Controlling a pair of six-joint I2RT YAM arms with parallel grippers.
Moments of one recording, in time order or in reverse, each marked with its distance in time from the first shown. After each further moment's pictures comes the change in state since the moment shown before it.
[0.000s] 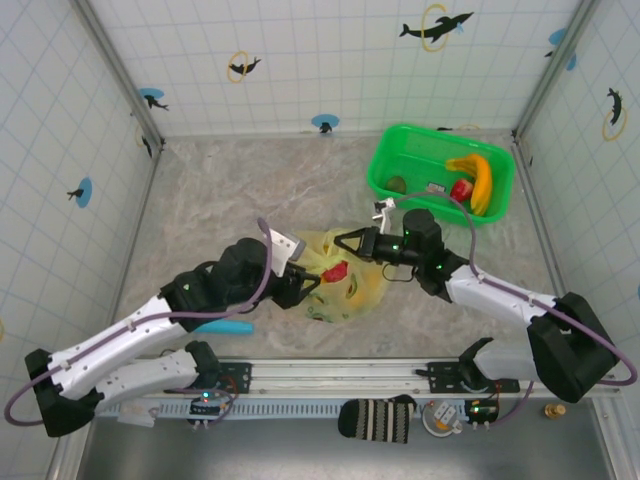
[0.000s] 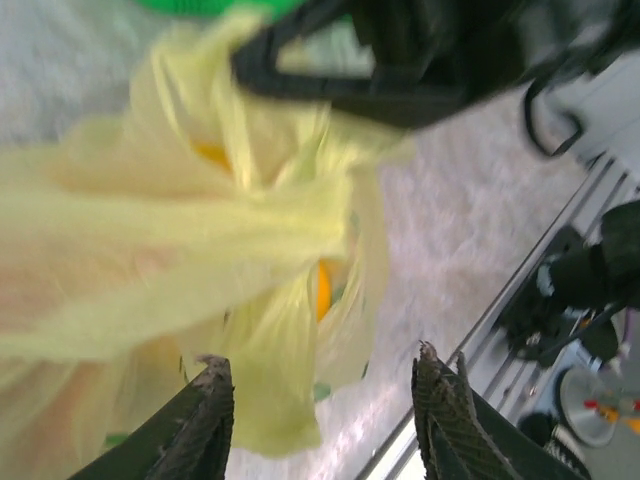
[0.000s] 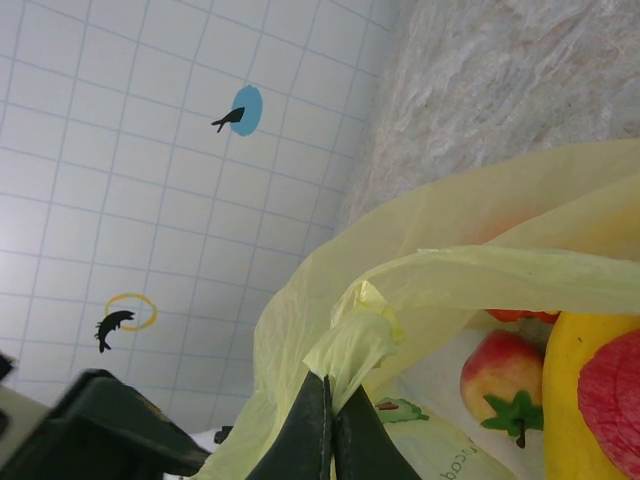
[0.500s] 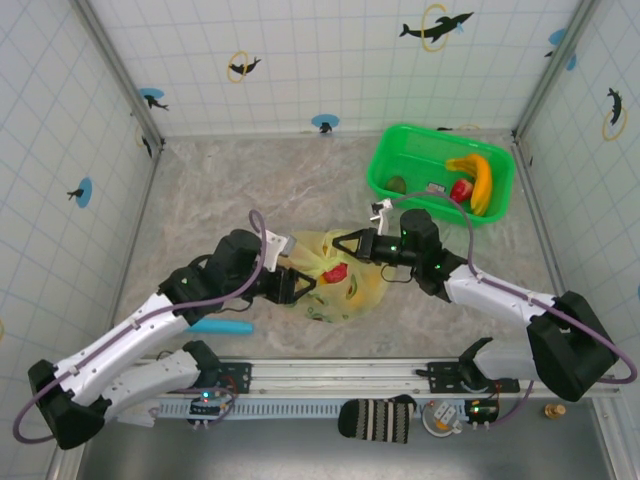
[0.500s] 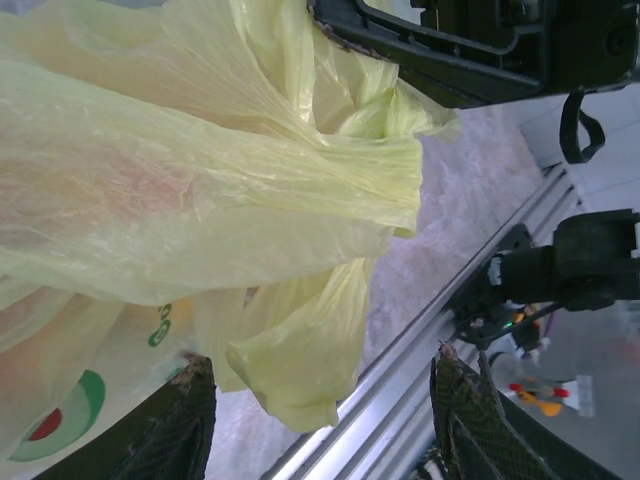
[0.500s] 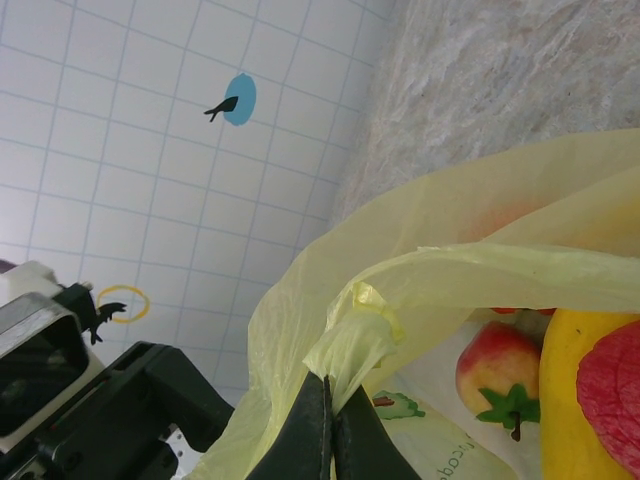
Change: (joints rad) left arm 0.183 -0.005 -0.049 0.003 0.274 -0.115; right arm 0.014 0.005 0.003 -0.023 0.003 -0.016
